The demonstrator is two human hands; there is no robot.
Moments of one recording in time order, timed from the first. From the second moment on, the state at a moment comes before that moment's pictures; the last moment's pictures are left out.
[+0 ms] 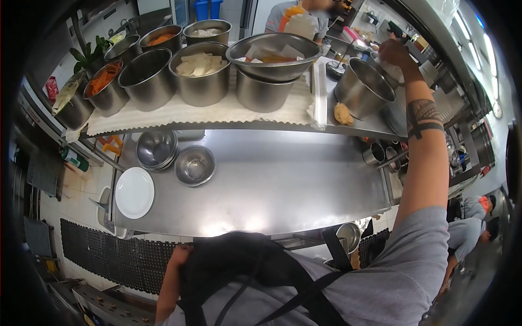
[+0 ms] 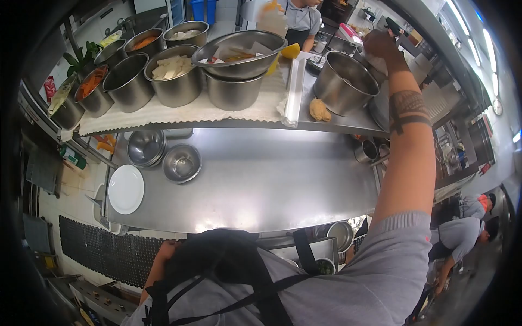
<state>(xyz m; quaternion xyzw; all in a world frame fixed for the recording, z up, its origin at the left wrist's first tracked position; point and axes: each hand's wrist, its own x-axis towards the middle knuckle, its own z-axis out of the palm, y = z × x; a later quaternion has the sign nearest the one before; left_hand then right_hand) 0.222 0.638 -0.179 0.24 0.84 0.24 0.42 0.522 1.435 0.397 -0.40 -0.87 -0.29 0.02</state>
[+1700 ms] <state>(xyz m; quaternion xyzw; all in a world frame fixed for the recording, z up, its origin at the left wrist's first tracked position) 0.360 0.995 0.294 0.69 0.47 0.48 0.26 0.569 1.447 0.374 -0.51 -0.81 -0.16 0.26</state>
